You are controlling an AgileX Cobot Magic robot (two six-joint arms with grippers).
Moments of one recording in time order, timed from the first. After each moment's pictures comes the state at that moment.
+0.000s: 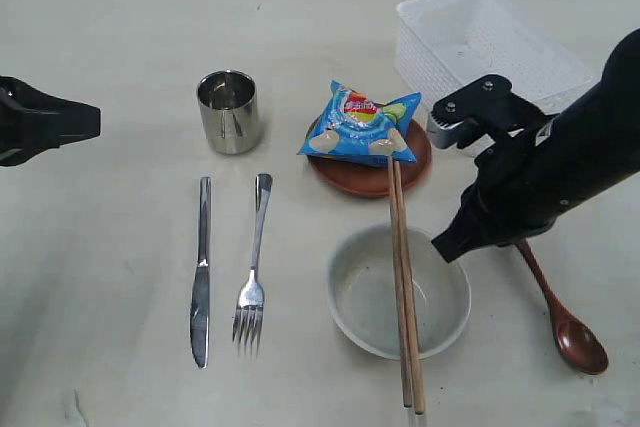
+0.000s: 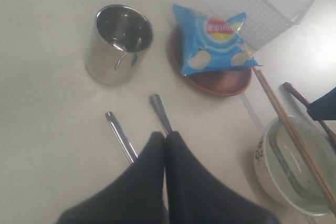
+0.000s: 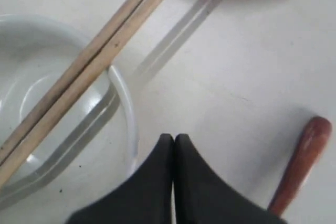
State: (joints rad) left arm -0.07 0.97 -0.51 -1.08 0.67 0.94; right arm 0.41 1.47 -0.67 0.32 0.63 -0.52
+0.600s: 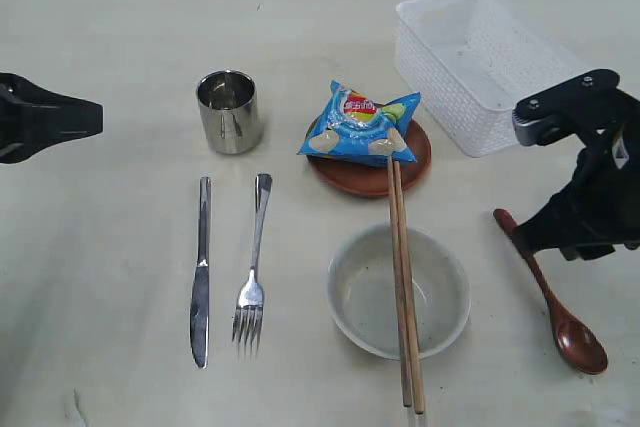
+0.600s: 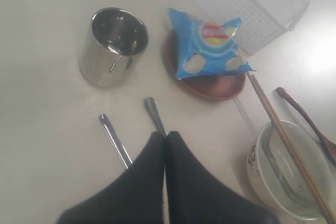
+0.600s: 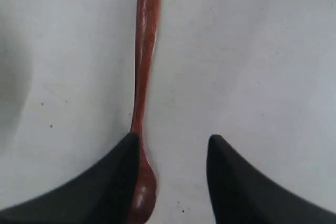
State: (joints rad) left arm -0.07 0.97 -0.51 -1.10 0.68 0.94; right arm 0.41 1.36 -0.67 -0.24 0.88 0.16
